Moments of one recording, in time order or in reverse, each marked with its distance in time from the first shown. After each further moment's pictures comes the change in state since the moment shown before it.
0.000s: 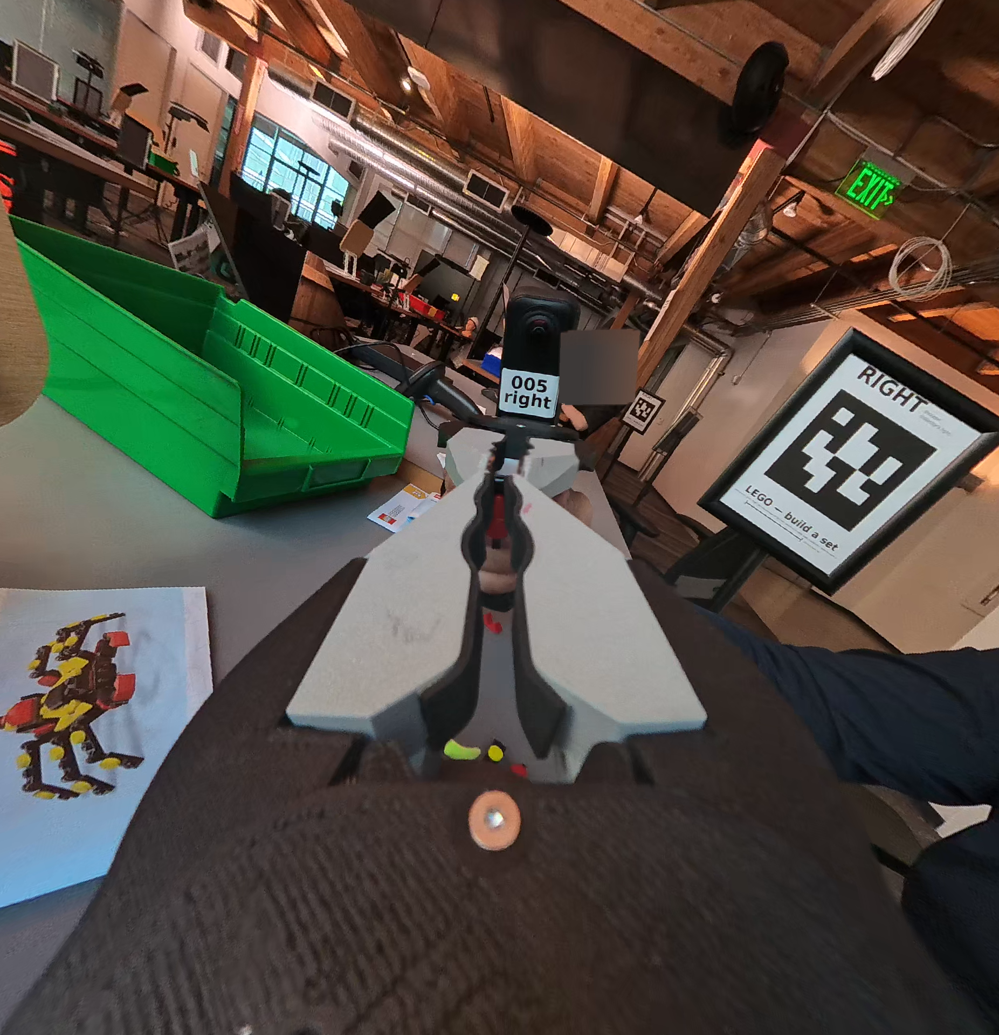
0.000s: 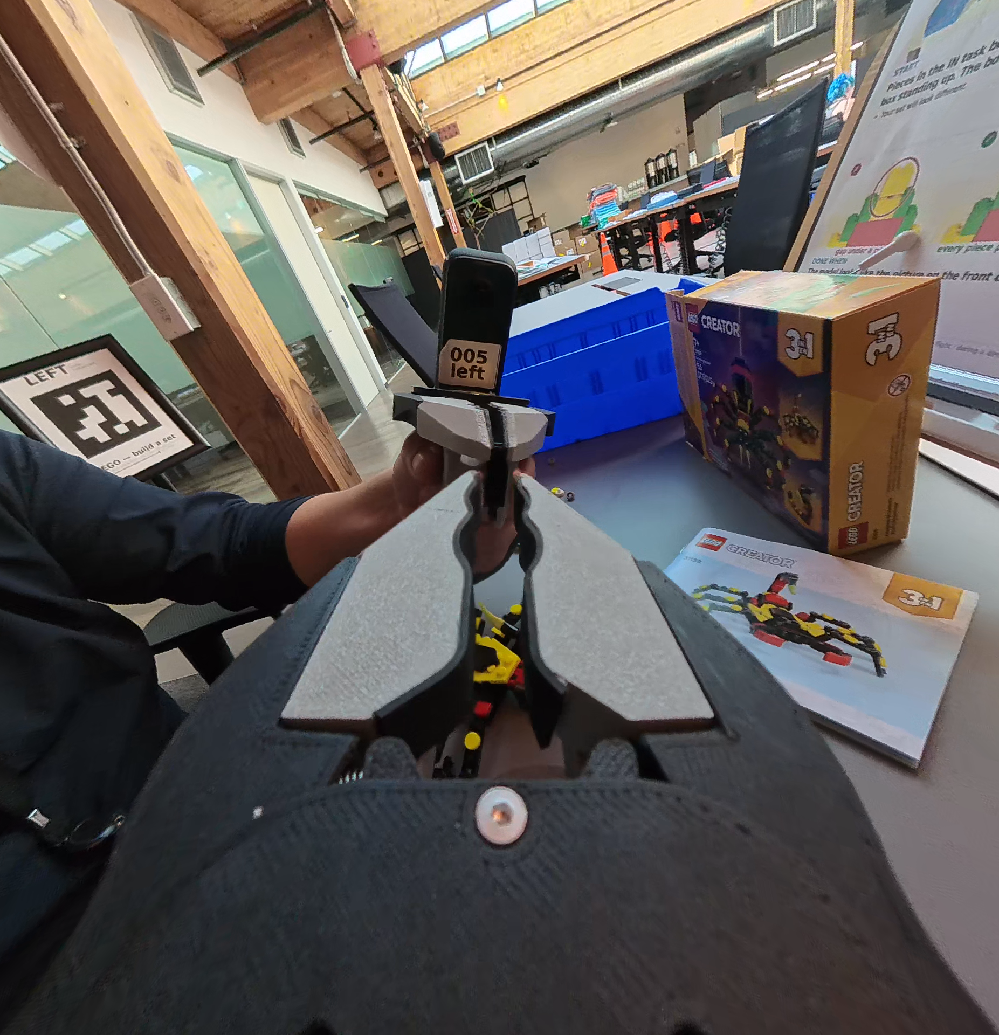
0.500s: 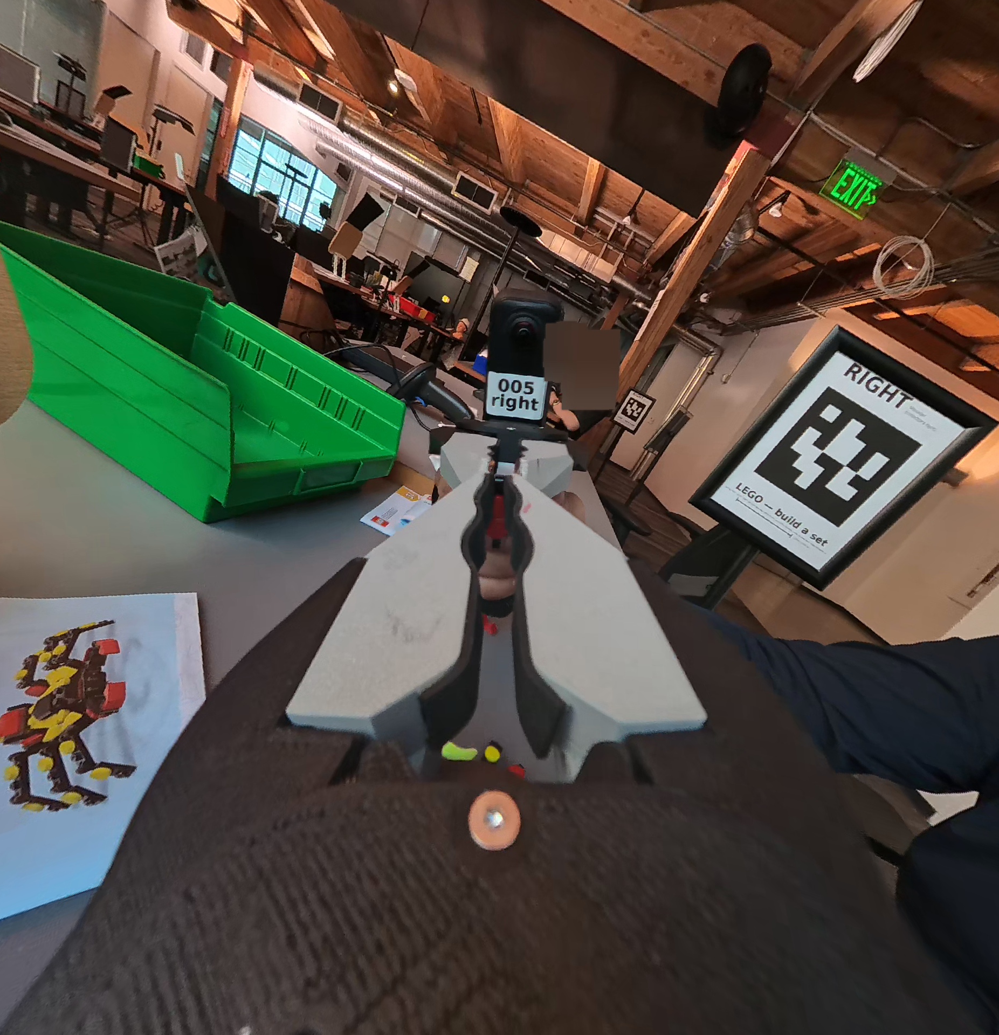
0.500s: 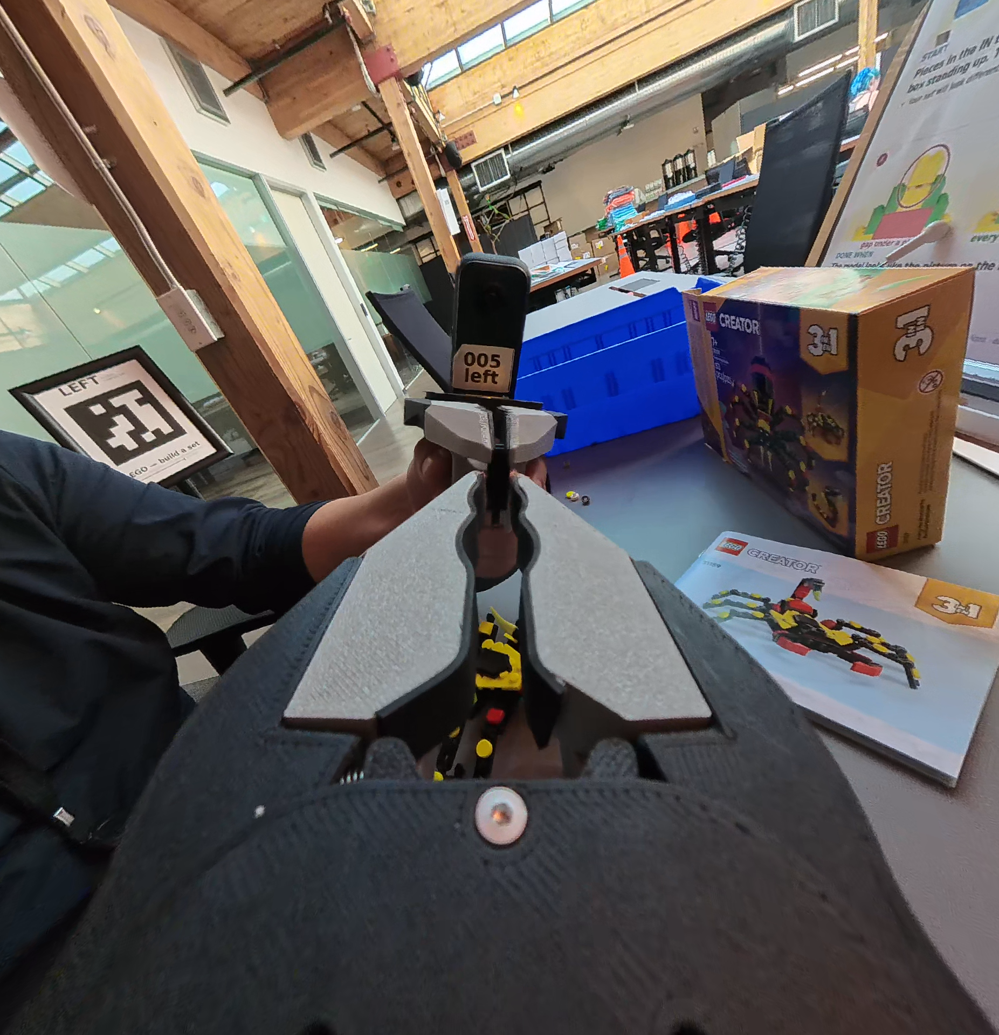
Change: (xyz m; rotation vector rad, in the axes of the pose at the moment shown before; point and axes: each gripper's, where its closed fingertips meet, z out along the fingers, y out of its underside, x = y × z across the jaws) left arm 0.003 0.000 0.000 0.003 0.022 0.004; right arm -0.003 0.000 0.003 0.010 -0.032 0.024
